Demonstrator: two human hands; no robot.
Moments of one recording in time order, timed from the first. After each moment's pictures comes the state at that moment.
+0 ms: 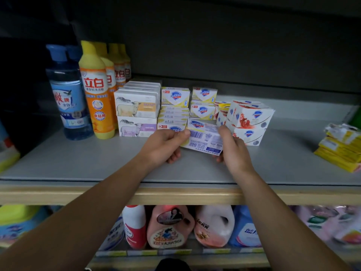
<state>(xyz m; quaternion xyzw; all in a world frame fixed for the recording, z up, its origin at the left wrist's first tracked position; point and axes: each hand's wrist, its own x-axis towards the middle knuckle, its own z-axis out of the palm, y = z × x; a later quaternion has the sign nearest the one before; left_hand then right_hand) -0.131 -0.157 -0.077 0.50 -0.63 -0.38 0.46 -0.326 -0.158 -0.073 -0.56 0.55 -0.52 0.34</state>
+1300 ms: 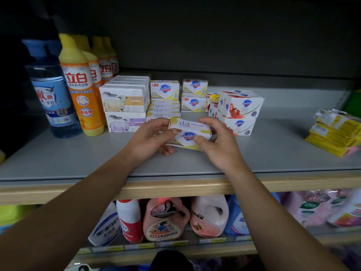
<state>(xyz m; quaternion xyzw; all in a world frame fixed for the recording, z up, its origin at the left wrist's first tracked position) -0.131 -0.152 -0.076 0.39 -0.62 -0.45 0.51 -0.333 -0.158 -0.083 -0.69 0.47 -0.50 0.24</state>
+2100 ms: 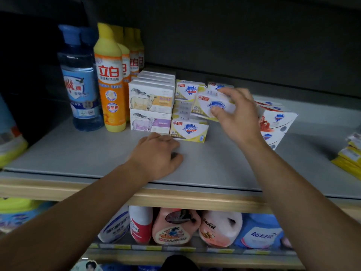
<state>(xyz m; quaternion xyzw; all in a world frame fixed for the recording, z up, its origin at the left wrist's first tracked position) -0.083 -0.151 -0.098 0.61 -0.78 0.04 0.16 -0.288 -0.213 -0.019 -0.73 0.49 -0.48 0.03</state>
